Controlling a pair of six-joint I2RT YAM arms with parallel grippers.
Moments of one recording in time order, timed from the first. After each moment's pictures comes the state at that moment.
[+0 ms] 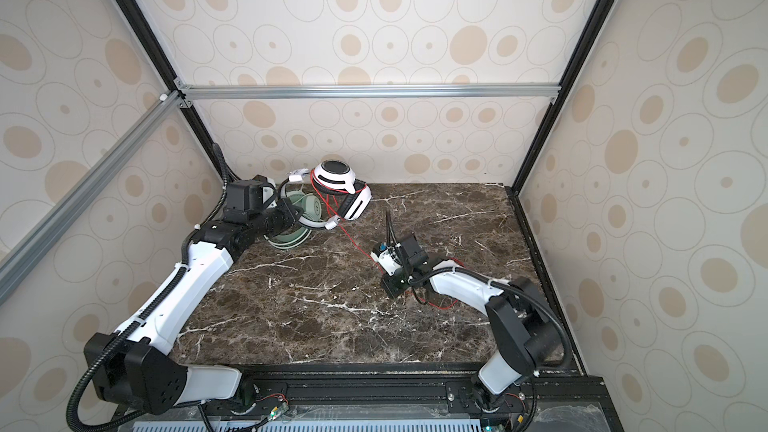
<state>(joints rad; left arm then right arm) -0.21 1.35 1.28 -0.52 0.19 -0.71 0.64 1.53 0.92 -0.38 -0.27 -0.04</state>
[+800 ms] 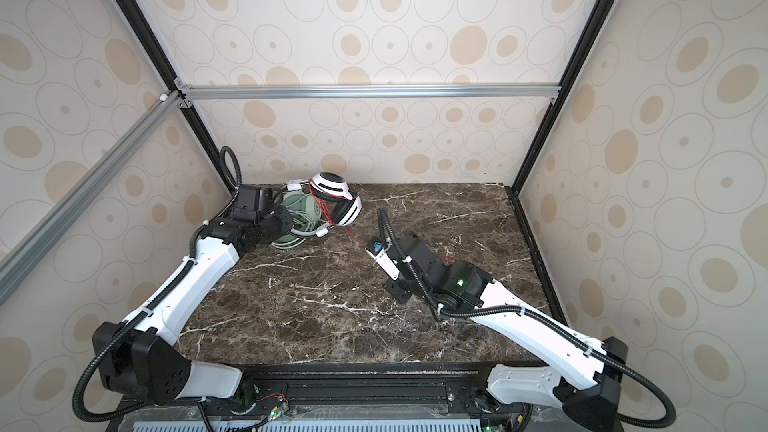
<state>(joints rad) -0.26 1.41 1.32 -0.68 -0.12 -0.74 0.96 1.20 1.26 -0.85 0.26 -0.13</state>
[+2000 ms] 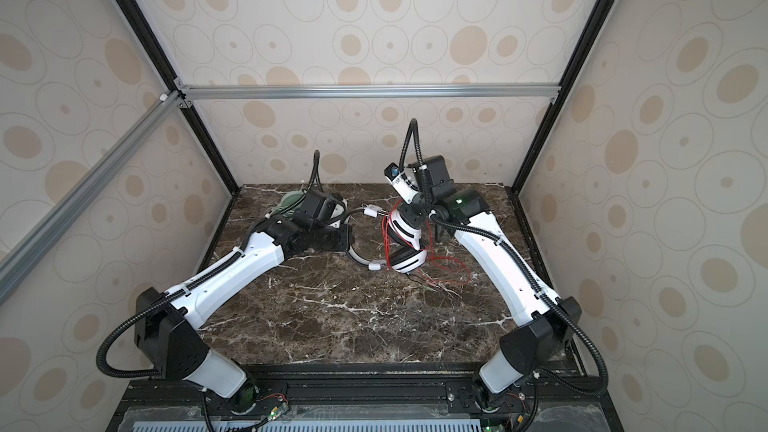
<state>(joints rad) -0.61 1.56 1.43 -0.71 0.10 -0.51 0.46 1.58 1.74 -0.86 0.01 -0.39</state>
